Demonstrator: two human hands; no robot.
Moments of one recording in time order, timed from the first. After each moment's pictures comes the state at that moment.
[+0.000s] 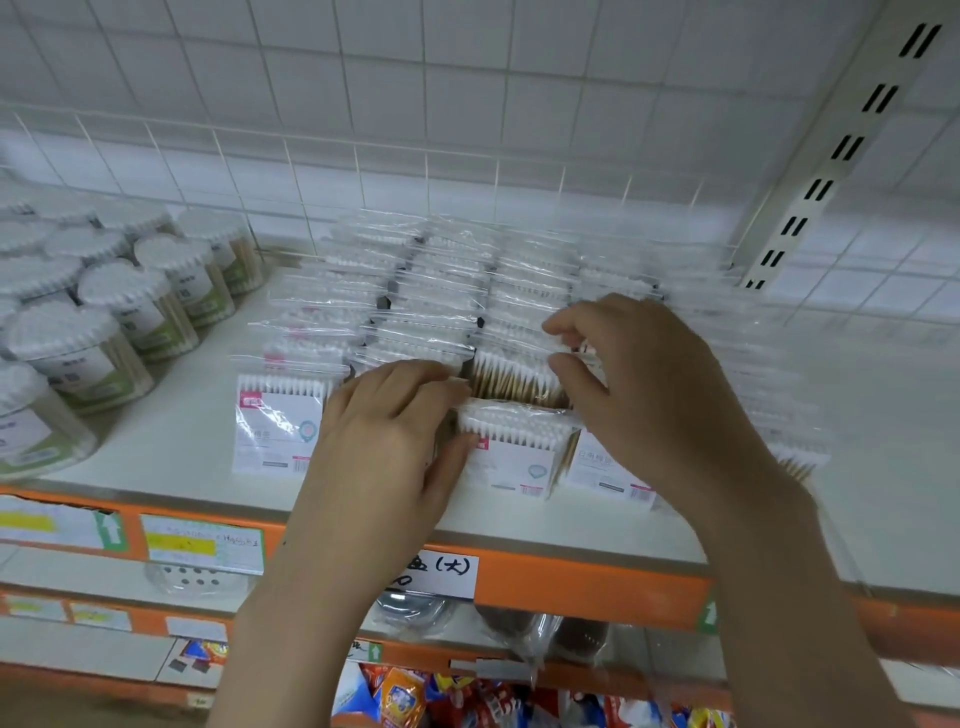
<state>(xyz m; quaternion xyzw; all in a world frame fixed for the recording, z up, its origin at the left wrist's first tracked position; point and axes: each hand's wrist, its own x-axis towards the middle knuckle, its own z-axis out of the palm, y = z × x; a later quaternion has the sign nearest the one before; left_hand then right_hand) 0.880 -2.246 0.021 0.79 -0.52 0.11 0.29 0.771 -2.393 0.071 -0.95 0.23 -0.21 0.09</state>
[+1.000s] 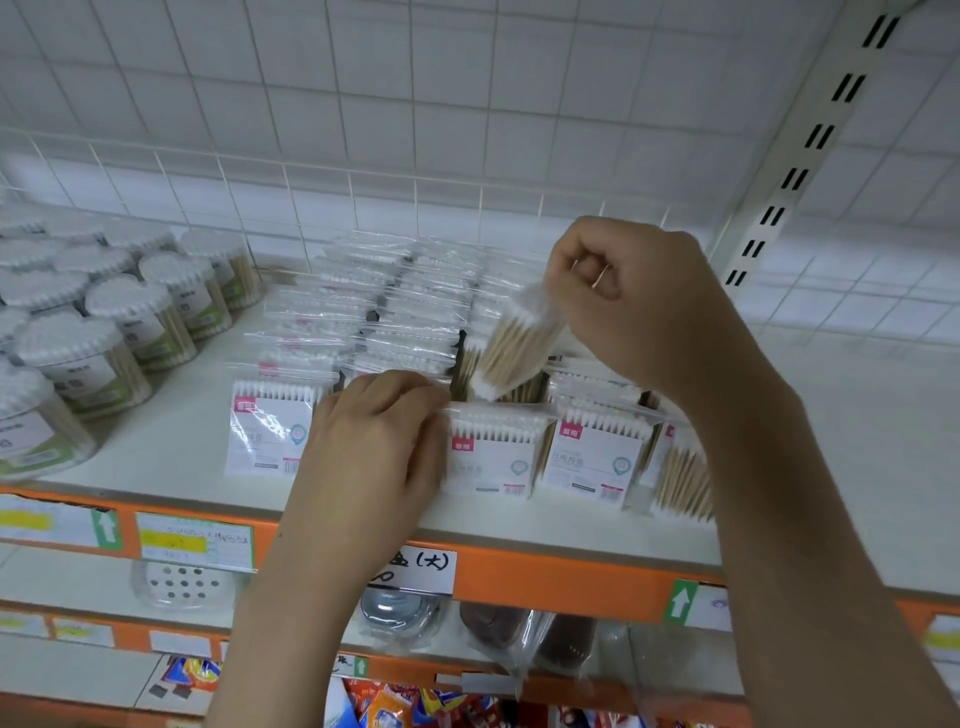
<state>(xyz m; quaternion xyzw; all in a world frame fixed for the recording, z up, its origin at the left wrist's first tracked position) 0.874 -2.248 0.024 0.79 -0.50 0.11 0.34 0.774 -2.411 0.115 -0.90 0.18 -0.32 0.22</state>
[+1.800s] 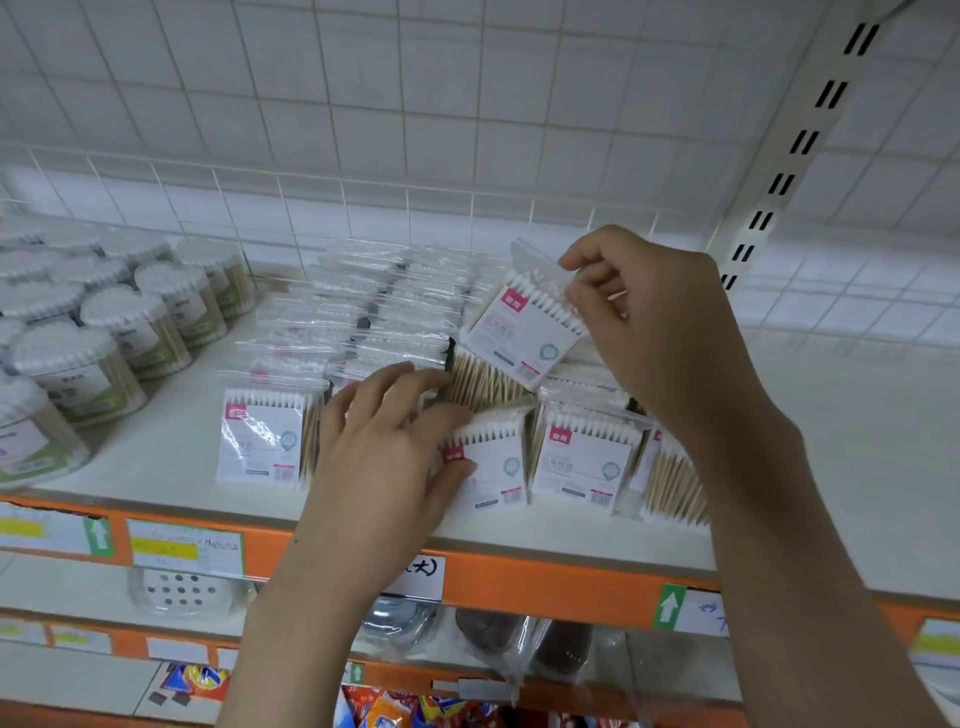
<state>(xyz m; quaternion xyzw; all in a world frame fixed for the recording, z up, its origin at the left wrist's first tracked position) 0.860 -2.256 0.022 0.81 -0.51 0.14 0.25 0.762 -2.424 0.101 -0.90 0.17 -0.38 0.13</state>
